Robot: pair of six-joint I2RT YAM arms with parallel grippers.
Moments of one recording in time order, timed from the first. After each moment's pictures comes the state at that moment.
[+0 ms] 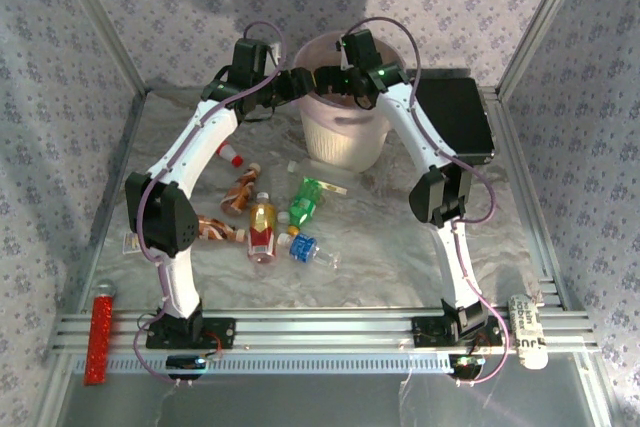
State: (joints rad) left arm -0.41 1.92 1.92 -0.55 0.33 -0.62; right arm 0.44 2.32 2.52 -0.88 -0.01 0.26
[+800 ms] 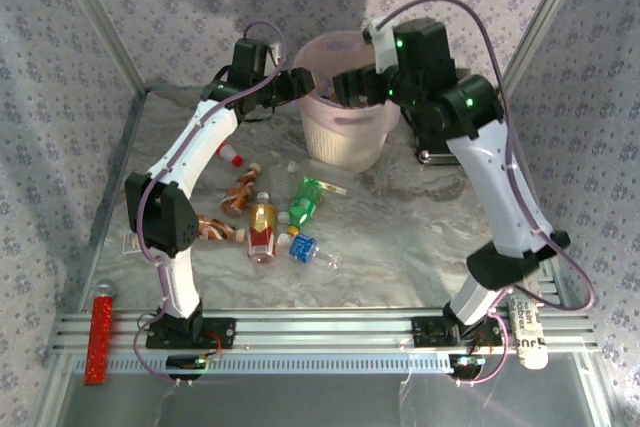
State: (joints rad) left arm -0.41 1.92 1.92 -0.55 0.33 -0.62; right arm 0.59 1.64 2.23 -1.07 0.05 0.05
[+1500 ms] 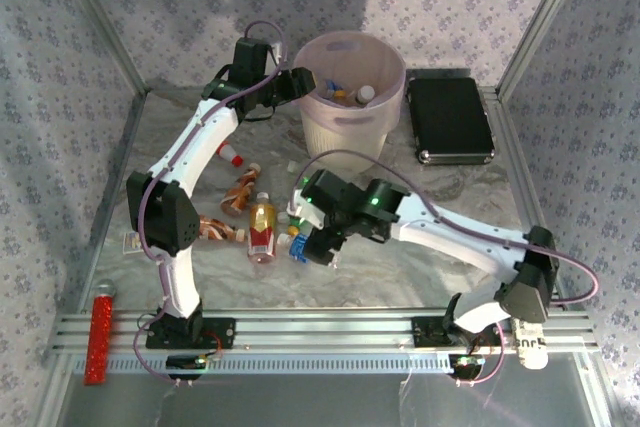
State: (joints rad) left arm -0.41 1.93 1.94 -0.56 0.33 -0.61; right arm 1.08 1.48 1.35 -0.95 0.05 -0.15
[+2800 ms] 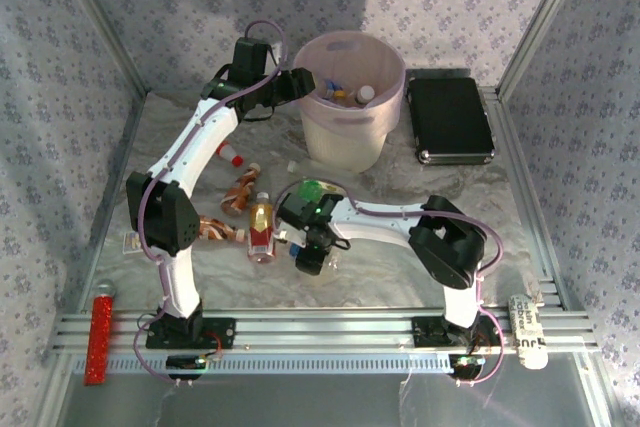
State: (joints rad) left arm -0.41 1.93 1.95 -0.58 0.33 -0.59; right arm 1.05 1.87 1.29 -0.78 0.00 -0.19
